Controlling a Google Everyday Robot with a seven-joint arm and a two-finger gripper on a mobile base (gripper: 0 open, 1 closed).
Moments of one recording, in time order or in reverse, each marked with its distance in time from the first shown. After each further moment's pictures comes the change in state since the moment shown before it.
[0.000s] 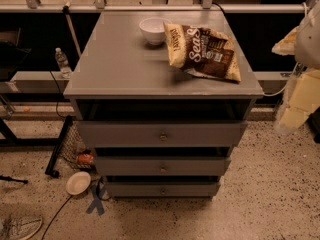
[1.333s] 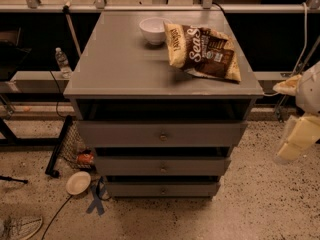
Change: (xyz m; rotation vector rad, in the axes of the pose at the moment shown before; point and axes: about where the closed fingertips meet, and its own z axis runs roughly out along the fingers) arm 0.049 0.015 0.079 -0.054 -0.112 0.073
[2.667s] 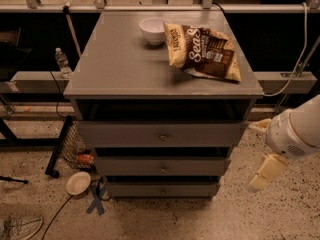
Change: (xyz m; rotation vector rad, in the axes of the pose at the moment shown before) arm 0.025 0.030 0.112 -0.103 -0.086 0.060
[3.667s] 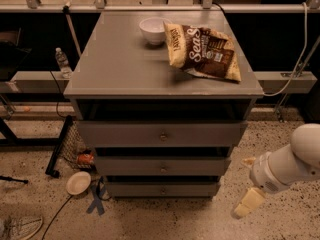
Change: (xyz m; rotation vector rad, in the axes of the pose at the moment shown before) arm 0.068 0.018 0.128 -0.081 -0.022 0.124
